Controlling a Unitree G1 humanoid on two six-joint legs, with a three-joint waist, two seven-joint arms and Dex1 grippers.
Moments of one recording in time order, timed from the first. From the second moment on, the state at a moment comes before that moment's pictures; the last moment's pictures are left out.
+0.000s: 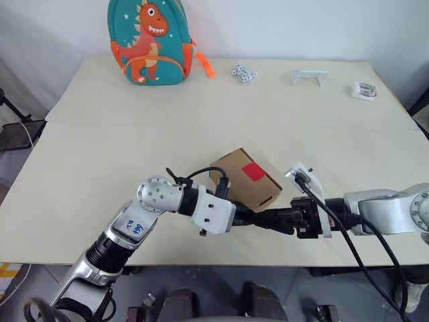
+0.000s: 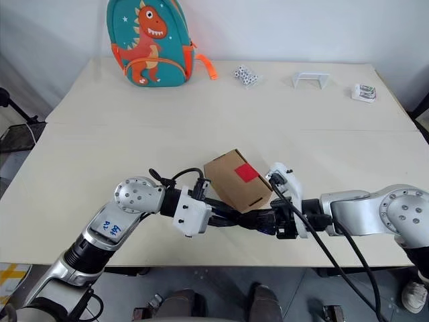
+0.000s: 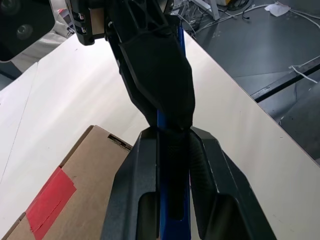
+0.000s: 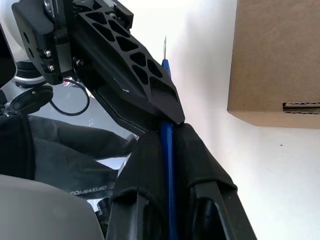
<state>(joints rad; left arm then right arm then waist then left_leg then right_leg) -0.56 0.50 -0.39 -0.26 -0.06 -0.03 -1.08 -0.50 -1.13 0.19 -0.36 1.96 1.13 0.06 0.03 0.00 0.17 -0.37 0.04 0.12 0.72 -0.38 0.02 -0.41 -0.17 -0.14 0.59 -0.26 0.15</state>
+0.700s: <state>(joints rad) -0.18 0.85 0.22 -0.41 -0.66 0.39 -1.20 -0.39 -1.17 -0.02 -0.38 1.95 1.12 0.20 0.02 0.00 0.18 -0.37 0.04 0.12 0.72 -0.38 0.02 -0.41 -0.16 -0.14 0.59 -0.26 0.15</state>
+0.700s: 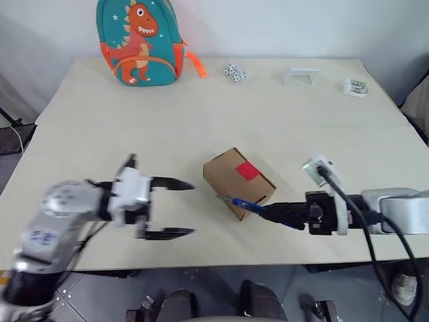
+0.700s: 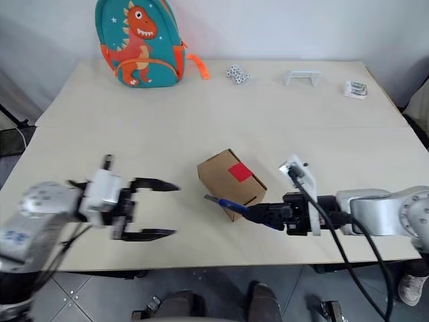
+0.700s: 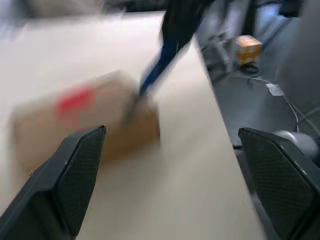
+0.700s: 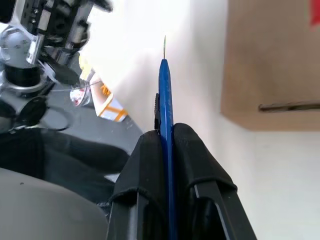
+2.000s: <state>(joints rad) -0.66 0.40 -0.22 0.09 -0.25 0.35 -0.87 -0.83 -1.18 0.26 -0.39 1.87 1.15 -0.44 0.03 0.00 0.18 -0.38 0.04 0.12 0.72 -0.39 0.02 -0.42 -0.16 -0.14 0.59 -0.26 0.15</state>
